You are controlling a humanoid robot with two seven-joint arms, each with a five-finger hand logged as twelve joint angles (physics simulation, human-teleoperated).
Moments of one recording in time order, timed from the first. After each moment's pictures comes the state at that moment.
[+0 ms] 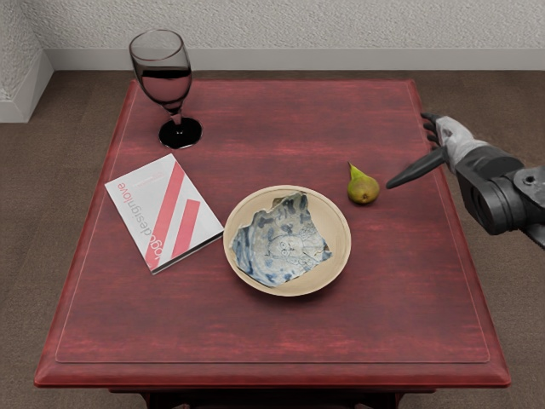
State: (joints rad) left arm -0.02 0.00 0.28 -0.17 0.02 0.00 0.05; right arm 0.80 -0.58 0.58 1.44 -0.77 -0.53 -0.61
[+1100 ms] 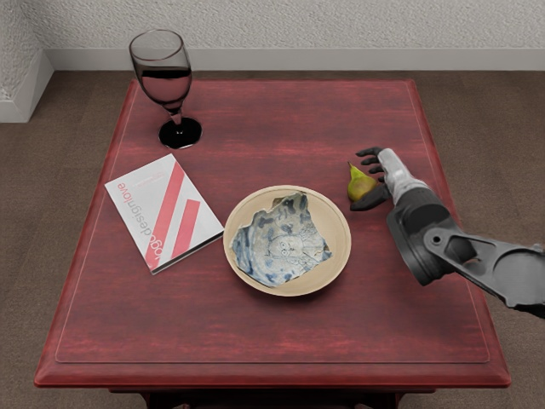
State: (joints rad) left arm -0.02 0.00 0.28 -0.17 0.02 0.00 0.05; right arm 0.79 -0.38 0.38 1.38 -1.06 -0.61 -0.61
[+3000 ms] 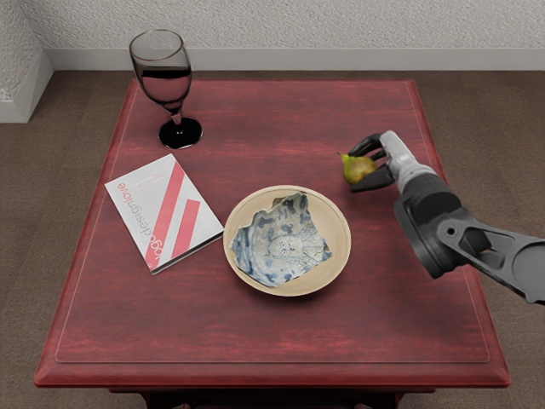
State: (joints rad) left arm -0.02 0.00 0.28 -0.17 0.02 0.00 0.05; right arm 0.82 -0.45 0.40 1.48 -1.06 -0.61 -0.61
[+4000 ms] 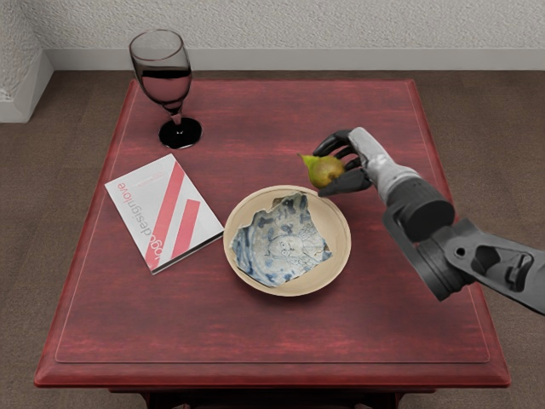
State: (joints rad) left arm -0.02 0.00 0.28 -0.17 0.02 0.00 0.05; right arm 0.81 -0.49 0.41 1.72 -1.07 -0.61 -0.61
